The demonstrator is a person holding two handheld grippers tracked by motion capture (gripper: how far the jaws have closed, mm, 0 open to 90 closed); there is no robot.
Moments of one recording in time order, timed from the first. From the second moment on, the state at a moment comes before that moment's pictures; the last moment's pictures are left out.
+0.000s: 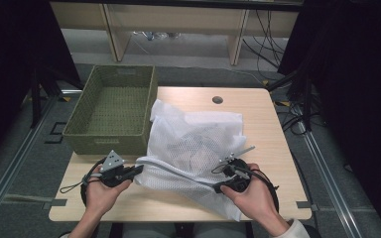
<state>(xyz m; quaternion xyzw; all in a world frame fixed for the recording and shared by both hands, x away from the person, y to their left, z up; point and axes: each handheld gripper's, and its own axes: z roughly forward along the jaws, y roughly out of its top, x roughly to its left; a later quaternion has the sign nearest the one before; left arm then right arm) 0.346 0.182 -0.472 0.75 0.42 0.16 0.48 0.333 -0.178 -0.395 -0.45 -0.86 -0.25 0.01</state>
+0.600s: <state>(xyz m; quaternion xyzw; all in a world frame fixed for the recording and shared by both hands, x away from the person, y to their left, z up) 0.347 0.183 -0.473 0.75 0.43 0.16 0.48 0.331 -0.188 -0.396 -0.46 -0.85 -0.25 0.01</state>
